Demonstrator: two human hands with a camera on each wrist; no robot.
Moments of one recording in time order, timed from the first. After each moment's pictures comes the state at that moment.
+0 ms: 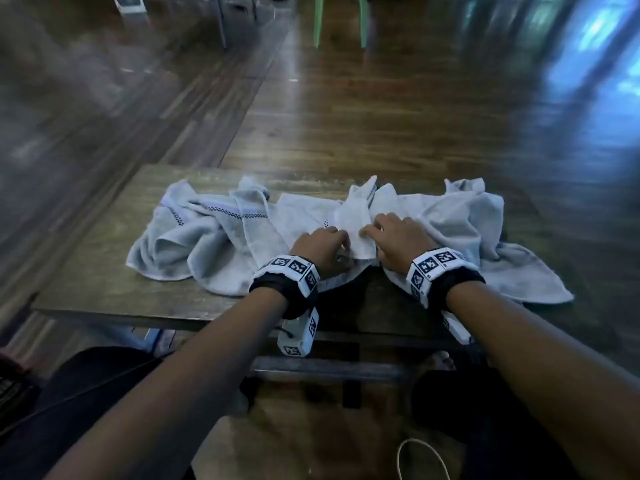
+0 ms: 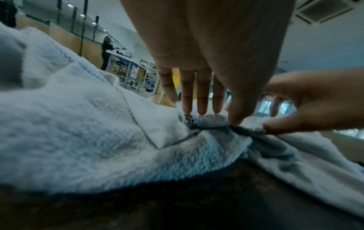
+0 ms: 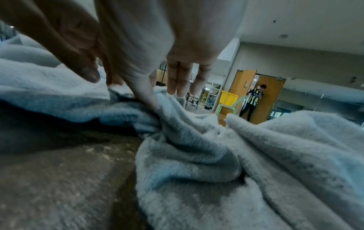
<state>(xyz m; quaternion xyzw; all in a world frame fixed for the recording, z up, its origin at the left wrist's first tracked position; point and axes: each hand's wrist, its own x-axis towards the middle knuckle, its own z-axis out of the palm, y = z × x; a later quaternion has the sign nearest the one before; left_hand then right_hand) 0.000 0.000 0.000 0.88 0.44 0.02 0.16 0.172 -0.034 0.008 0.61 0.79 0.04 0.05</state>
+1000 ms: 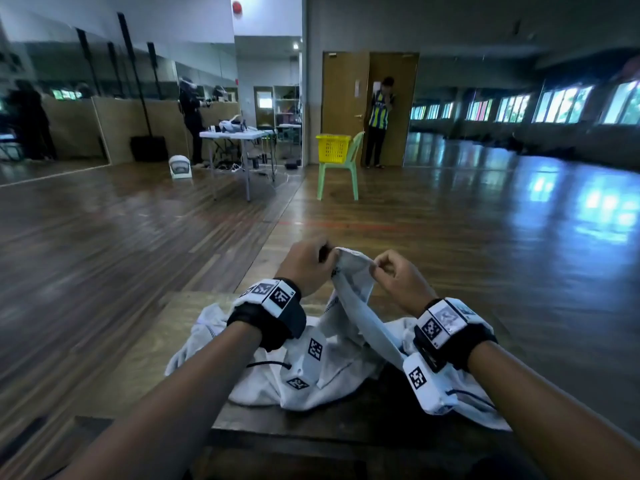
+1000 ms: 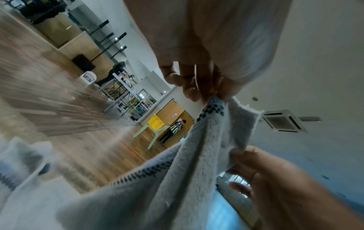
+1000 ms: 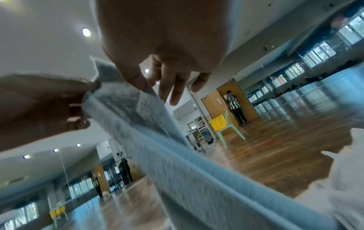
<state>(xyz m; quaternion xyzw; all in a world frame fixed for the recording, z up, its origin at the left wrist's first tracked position) -0.044 -0.025 0.207 0.82 0.39 0.40 0.14 0.141 -0.071 0.183 0.59 0.64 -0.18 -0.46</state>
